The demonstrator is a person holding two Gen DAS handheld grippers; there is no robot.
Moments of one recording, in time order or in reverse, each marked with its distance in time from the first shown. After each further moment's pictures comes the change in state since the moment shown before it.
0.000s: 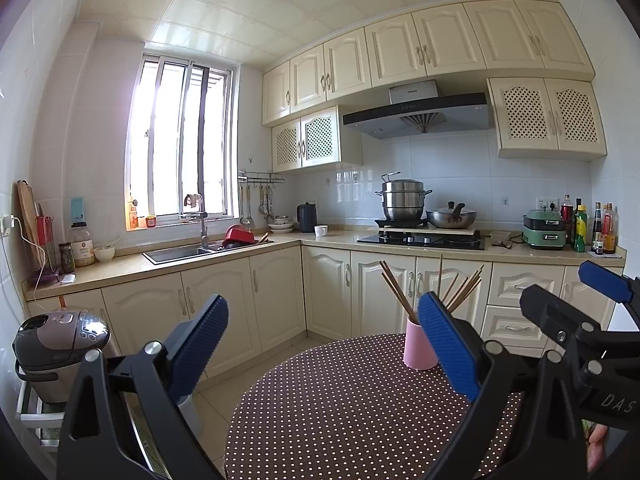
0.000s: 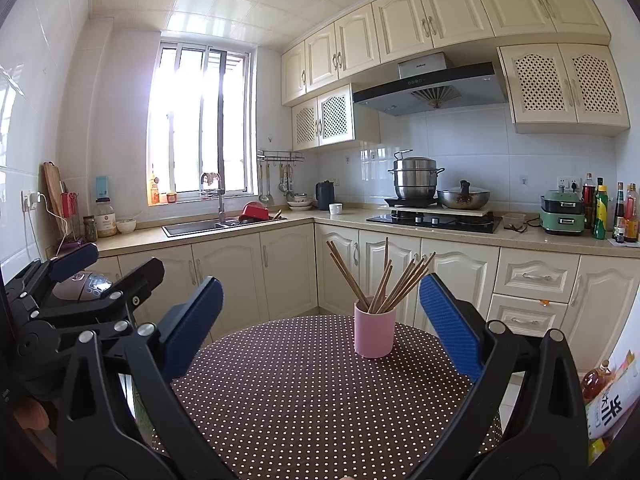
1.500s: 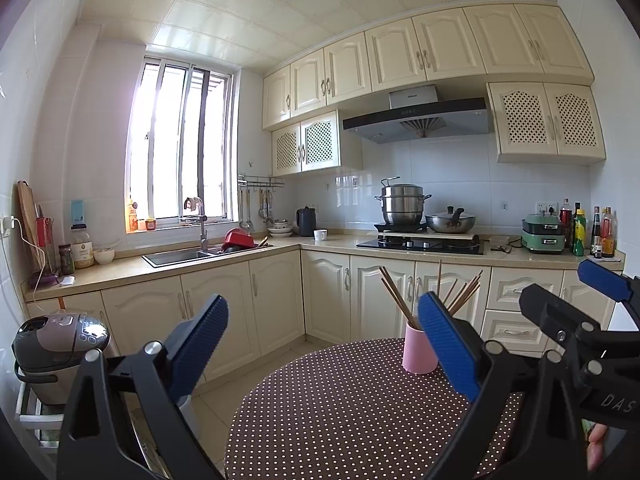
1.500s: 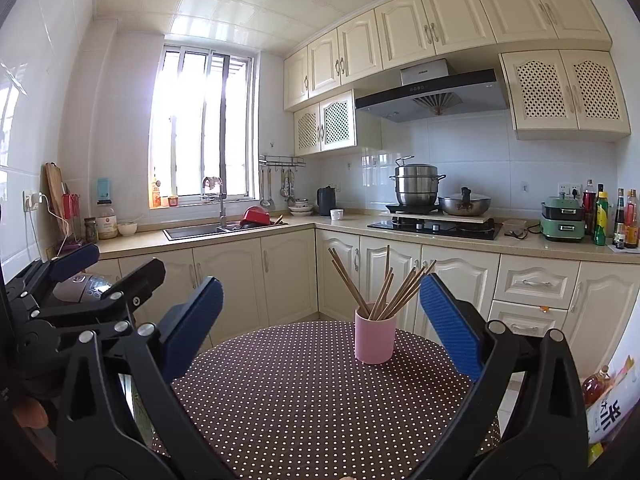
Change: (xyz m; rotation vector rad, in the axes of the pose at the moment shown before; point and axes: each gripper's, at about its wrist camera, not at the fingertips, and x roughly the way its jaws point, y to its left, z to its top) left arm -0.002 -0.004 0.008 -0.003 -0.016 0.001; right arm 0.000 0.000 0.005 -0.010 -0.018 0.004
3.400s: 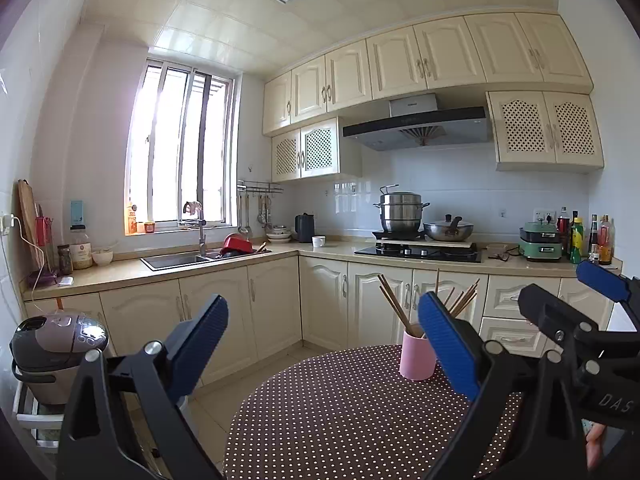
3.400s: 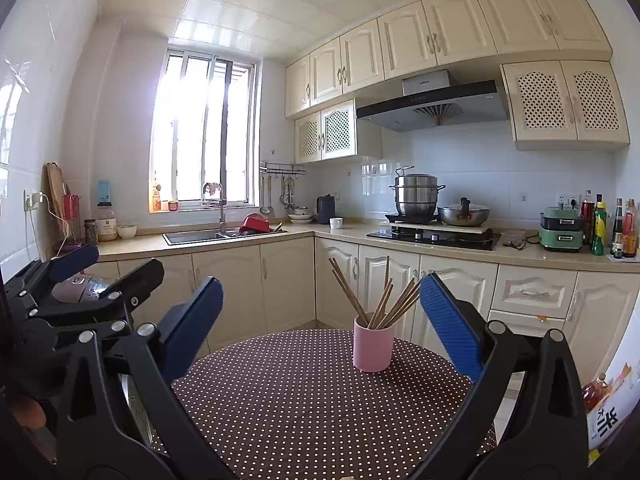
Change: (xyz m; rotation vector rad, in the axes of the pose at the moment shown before) left arm -0.009 -0.007 0.008 -0.016 -0.019 -0.006; right arm -0.007 -0.002 0.006 -0.017 -0.027 0.003
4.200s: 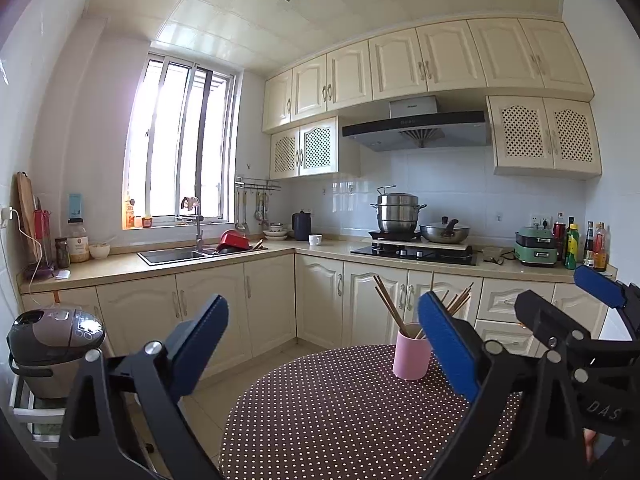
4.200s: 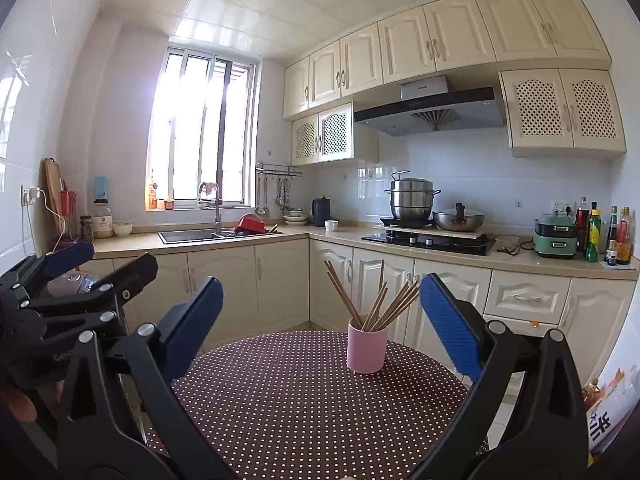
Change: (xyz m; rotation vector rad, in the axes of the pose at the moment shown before) left arm -0.008 -0.001 0.005 -0.024 0.008 -0.014; right arm -0.004 0.002 0.003 -0.022 -0.008 -0.022
